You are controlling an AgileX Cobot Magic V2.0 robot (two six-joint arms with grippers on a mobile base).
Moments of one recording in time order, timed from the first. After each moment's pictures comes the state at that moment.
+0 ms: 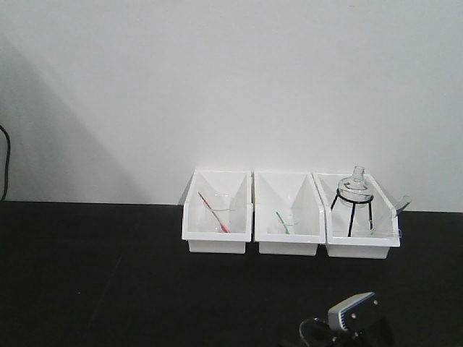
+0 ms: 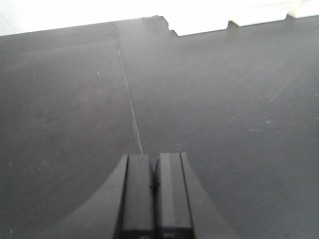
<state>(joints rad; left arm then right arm) -0.20 -0.02 0.04 -0.13 0.37 0.13 0.21 1.72 -0.57 -0.69 -0.73 0.53</state>
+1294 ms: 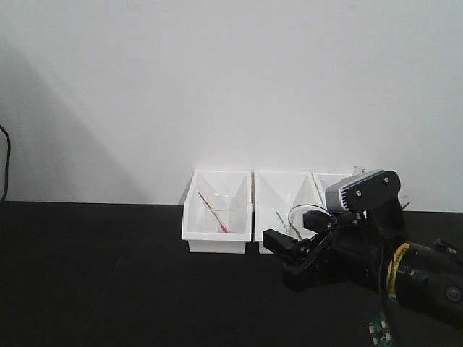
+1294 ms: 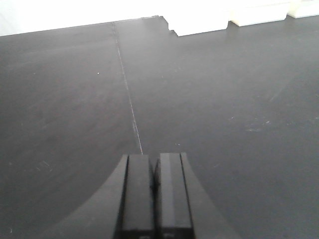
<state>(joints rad) -0.20 -0.02 0.04 -0.13 0.37 0.13 0.34 1.38 -0.90 -1.13 -0.35 1.08</state>
